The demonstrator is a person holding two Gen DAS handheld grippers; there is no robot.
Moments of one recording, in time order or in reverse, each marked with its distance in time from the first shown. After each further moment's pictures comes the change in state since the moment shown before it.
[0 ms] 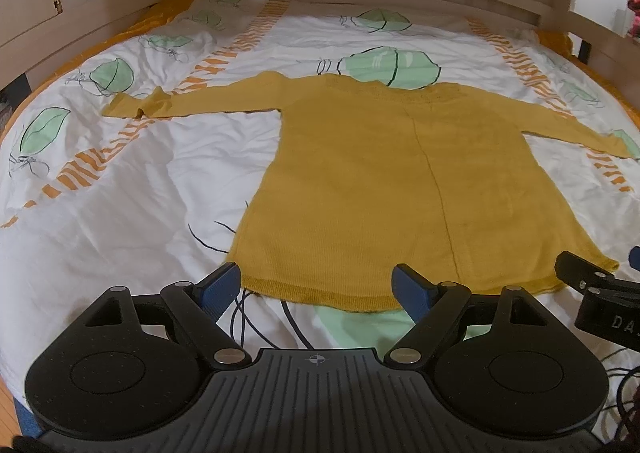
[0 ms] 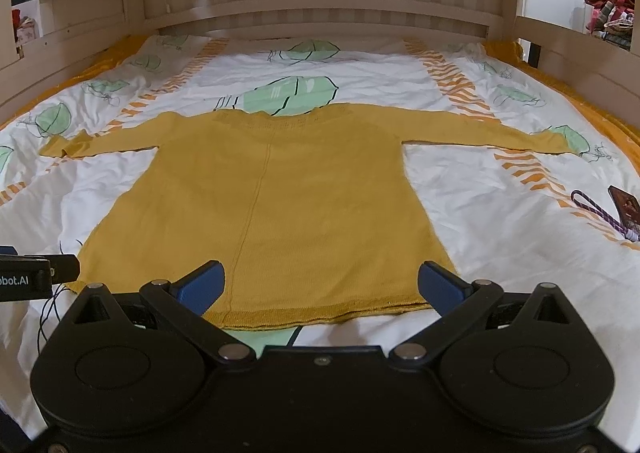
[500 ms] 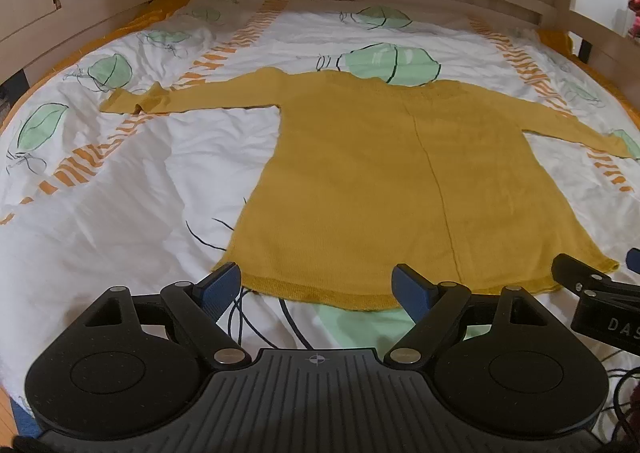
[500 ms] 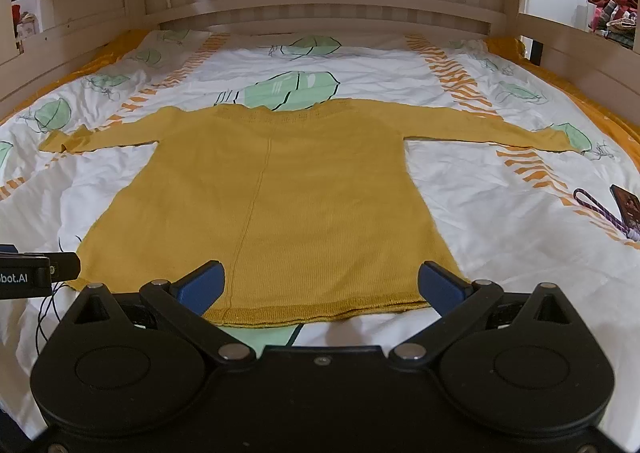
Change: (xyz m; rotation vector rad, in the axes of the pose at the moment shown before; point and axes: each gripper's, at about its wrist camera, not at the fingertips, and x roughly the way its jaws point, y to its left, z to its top) left arm 0.003 0.001 0.001 -0.010 0.015 -0.008; right arm 0.003 0.001 0.000 -0.005 0.015 0.002
